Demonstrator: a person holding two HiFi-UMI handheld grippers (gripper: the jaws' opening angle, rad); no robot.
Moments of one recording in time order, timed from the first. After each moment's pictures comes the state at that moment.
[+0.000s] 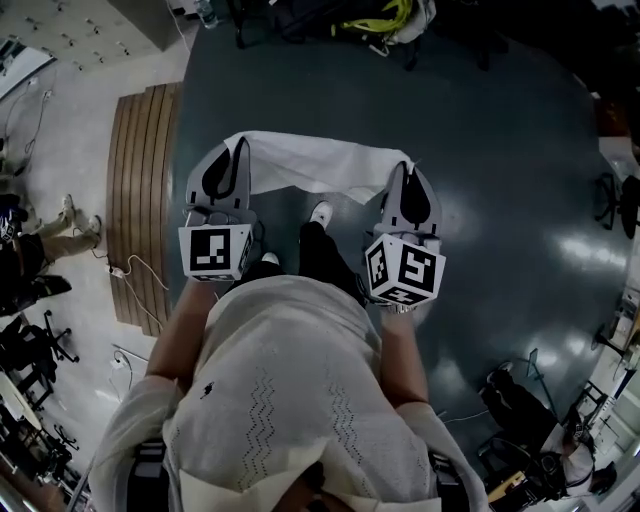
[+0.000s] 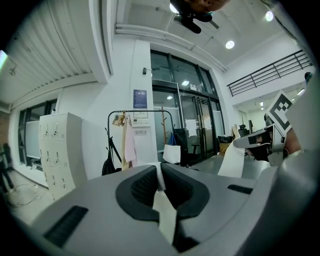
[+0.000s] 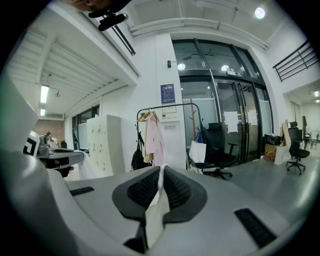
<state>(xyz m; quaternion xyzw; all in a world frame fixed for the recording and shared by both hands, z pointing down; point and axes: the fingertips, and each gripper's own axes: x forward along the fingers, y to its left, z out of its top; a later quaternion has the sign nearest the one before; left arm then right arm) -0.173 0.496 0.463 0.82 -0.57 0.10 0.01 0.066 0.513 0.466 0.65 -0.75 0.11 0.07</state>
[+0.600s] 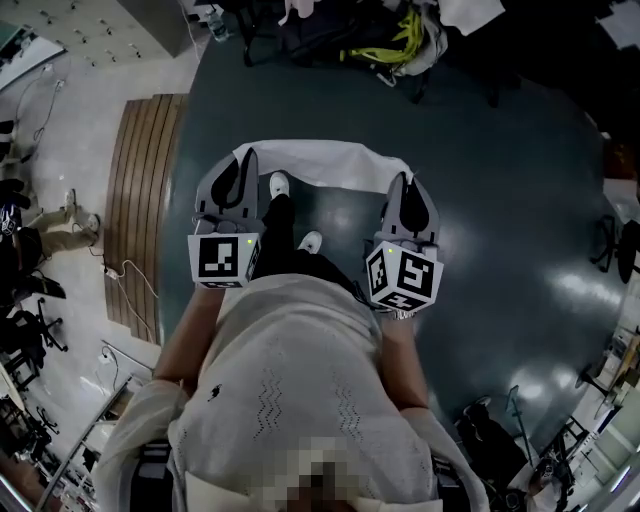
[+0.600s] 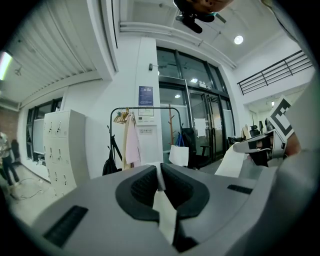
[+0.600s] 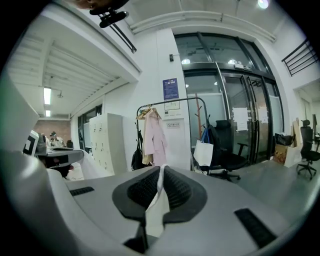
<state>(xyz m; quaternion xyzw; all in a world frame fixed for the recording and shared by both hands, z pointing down) -0.124 0.380 0.470 0.79 -0.61 0.09 0.02 0.112 0.376 0.480 0.62 -0.77 0.11 0.08</state>
